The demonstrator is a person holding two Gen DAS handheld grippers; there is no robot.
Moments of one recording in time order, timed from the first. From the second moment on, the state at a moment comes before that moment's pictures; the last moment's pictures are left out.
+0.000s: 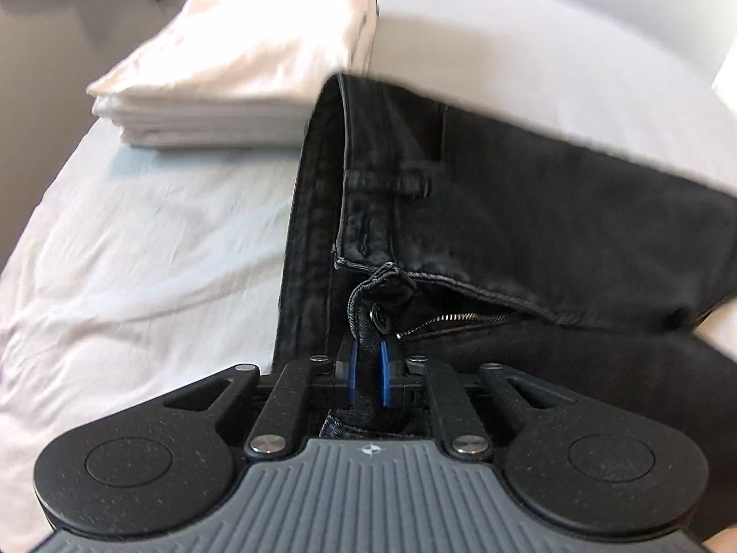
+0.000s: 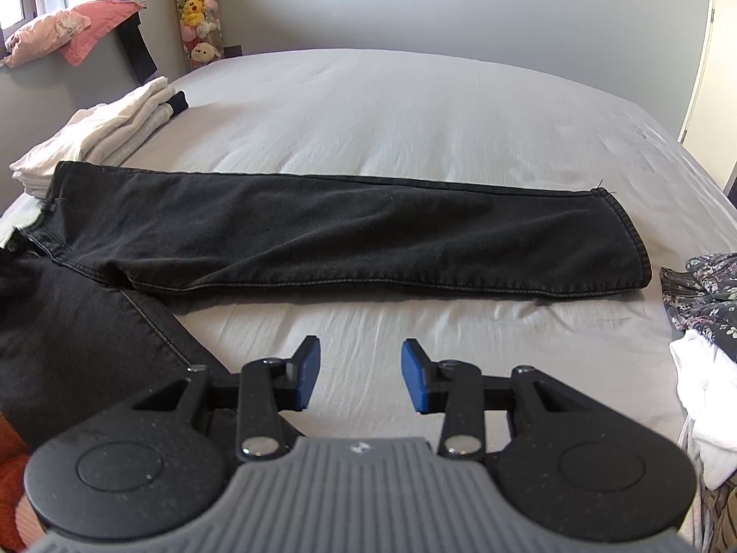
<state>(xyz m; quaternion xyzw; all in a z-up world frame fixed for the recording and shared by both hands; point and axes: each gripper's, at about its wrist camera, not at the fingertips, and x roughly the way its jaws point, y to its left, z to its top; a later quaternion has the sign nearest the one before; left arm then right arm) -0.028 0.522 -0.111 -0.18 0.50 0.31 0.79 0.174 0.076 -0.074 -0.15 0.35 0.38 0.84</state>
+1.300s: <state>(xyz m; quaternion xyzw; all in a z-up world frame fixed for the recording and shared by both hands) -0.133 0.531 -0.145 -0.24 0.56 0.33 0.72 0.173 -0.132 -0.025 -0.09 0.41 0.20 0.88</state>
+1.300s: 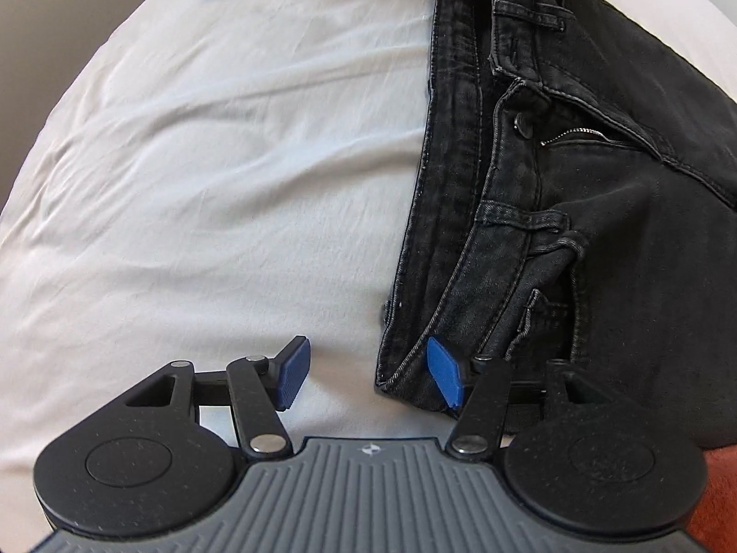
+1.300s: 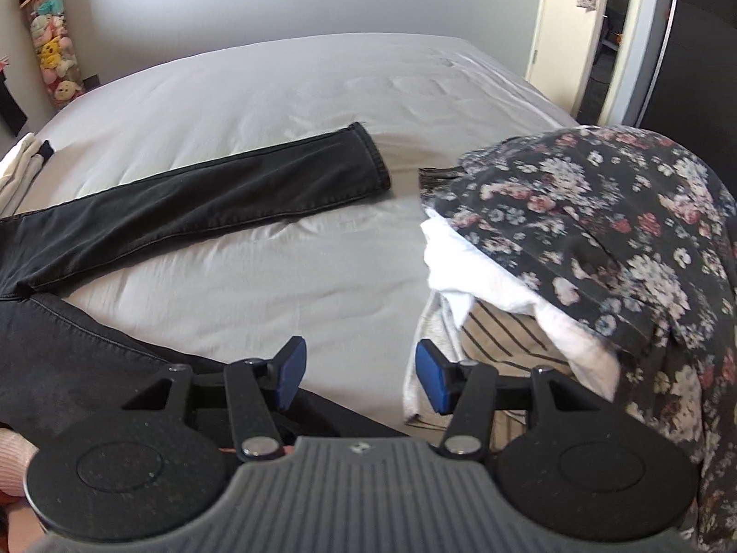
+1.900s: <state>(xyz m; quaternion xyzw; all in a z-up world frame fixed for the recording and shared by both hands) -0.136 0.528 -0.136 -0.24 0.53 0.32 0.74 0.195 -0.196 -0.066 0.00 0.49 0.17 0.86</state>
